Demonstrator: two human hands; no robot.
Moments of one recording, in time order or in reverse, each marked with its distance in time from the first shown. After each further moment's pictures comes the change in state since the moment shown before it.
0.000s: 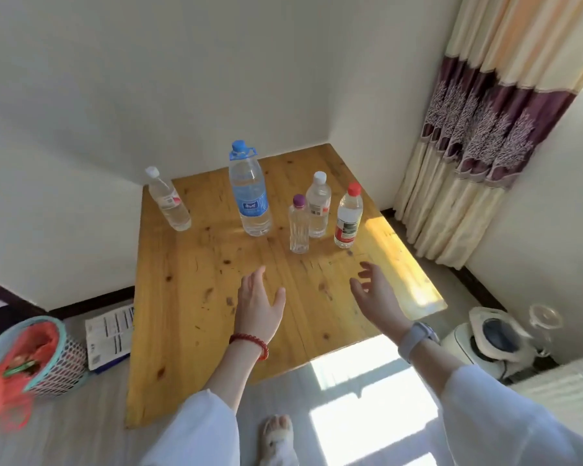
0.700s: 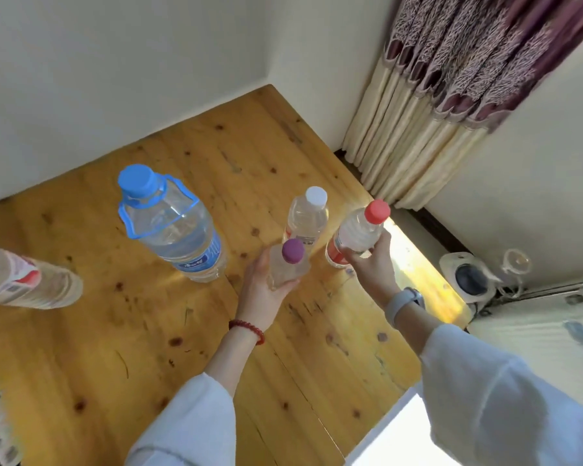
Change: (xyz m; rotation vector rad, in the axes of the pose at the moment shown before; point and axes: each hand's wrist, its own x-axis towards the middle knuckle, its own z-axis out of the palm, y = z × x) left_hand 0.273 -0.050 0.117 -0.374 -0.422 0.152; right_hand 0.242 0.032 0.073 0.276 0.290 0.346
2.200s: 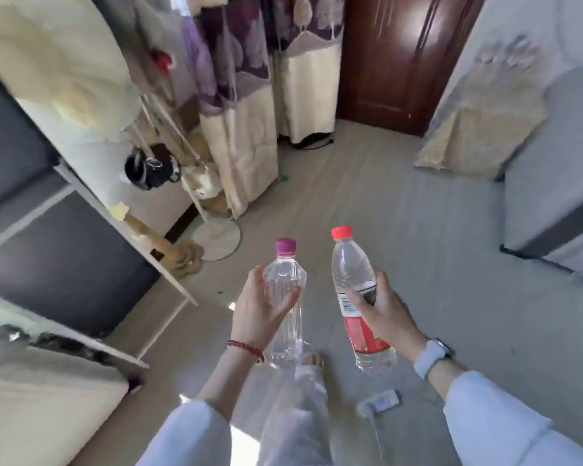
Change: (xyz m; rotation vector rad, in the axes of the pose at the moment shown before) left_hand -0.856 0.287 0.621 0.222 -1.605 1.113; right_hand -0.892 0.434 -0.537 0.286 1.476 1.014
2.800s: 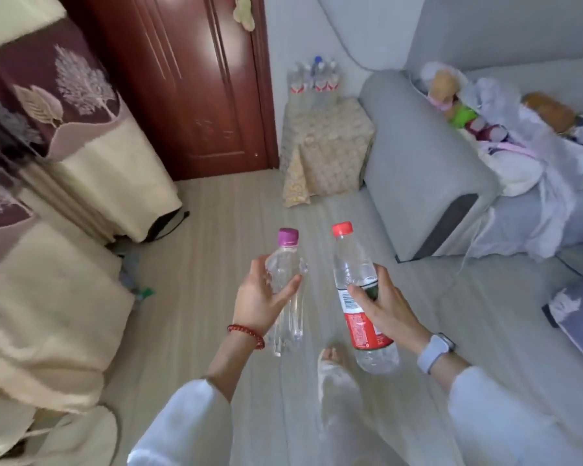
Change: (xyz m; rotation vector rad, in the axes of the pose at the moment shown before) left_hand 0.425 0.252 0.341 -0.117 -0.504 0.316; right_hand 0.358 0.116 -0.291 0.253 0.375 0.341
